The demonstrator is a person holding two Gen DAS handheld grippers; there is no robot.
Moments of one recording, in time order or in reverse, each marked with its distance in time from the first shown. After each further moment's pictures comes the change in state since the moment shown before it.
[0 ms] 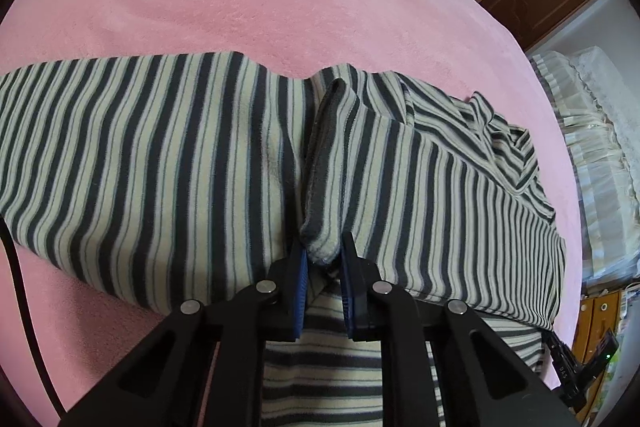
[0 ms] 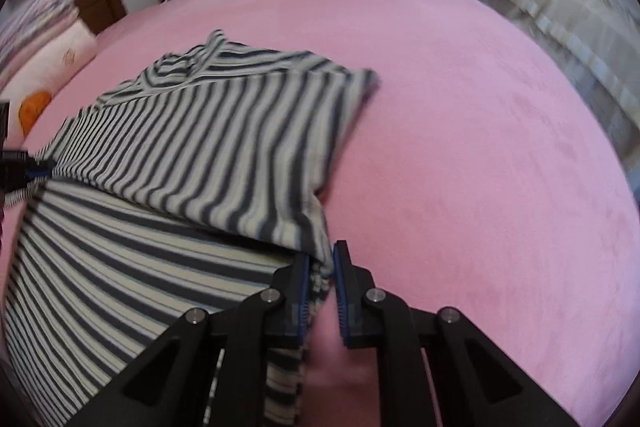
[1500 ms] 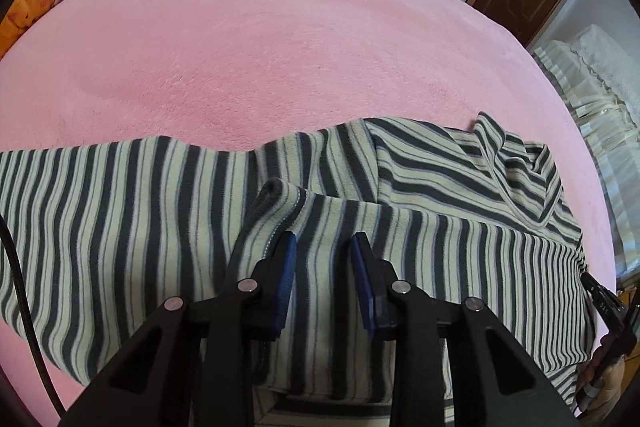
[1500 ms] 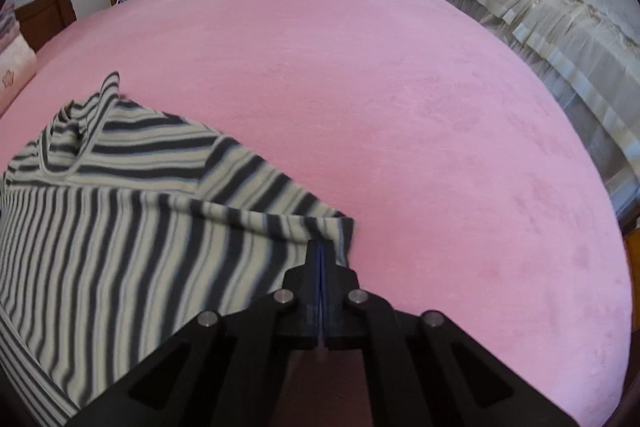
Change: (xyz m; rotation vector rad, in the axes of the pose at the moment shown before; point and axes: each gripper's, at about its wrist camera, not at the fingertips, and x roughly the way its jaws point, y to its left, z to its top) left arm 0.043 -0.049 0.040 0.119 -0.121 0.081; right arm 0.073 -0.002 0.104 -0.044 -0.020 -0.230
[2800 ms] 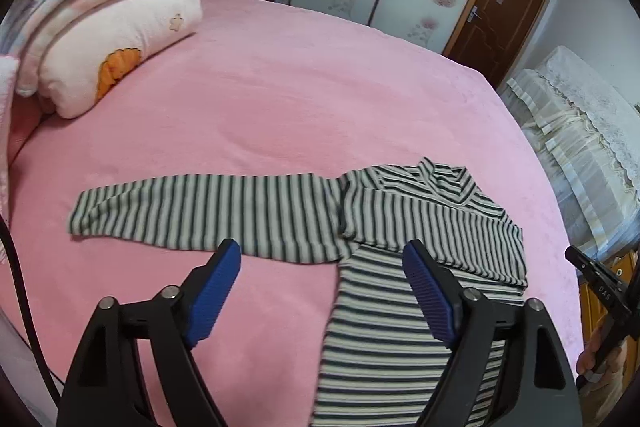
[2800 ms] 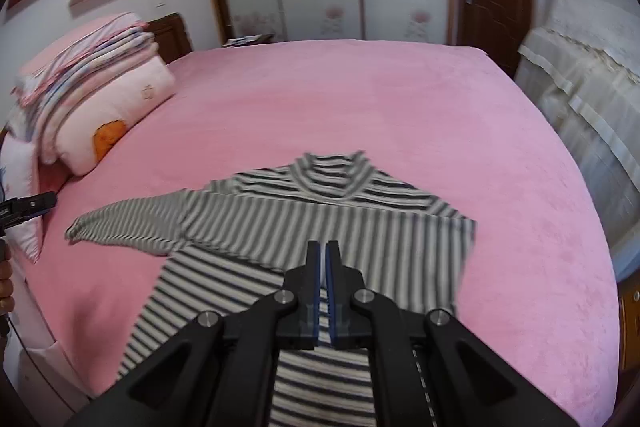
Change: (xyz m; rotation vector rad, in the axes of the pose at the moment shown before) left arm -0.306 0.071 -0.056 0.045 -0.169 0.009; right arm -0.275 0.132 -0.030 -0.111 -0.193 0.345
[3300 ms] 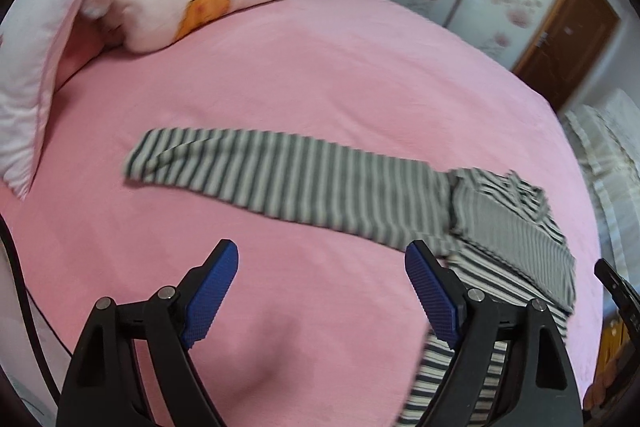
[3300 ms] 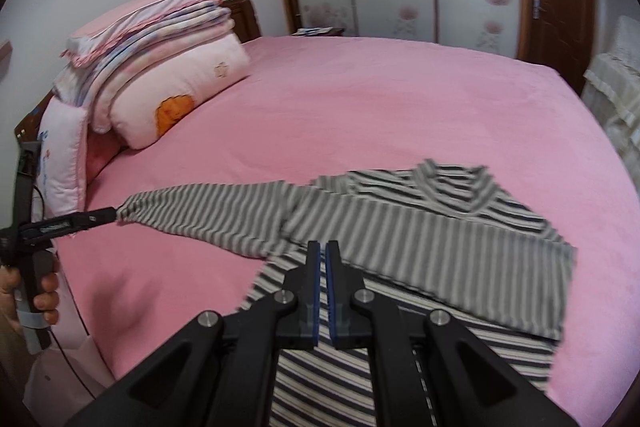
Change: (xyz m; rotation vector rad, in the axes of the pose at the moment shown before) left arm 0.037 0.129 -0.032 -0.204 0.042 0.155; right arm 0.051 0.137 0.004 -0.114 0.027 0.185
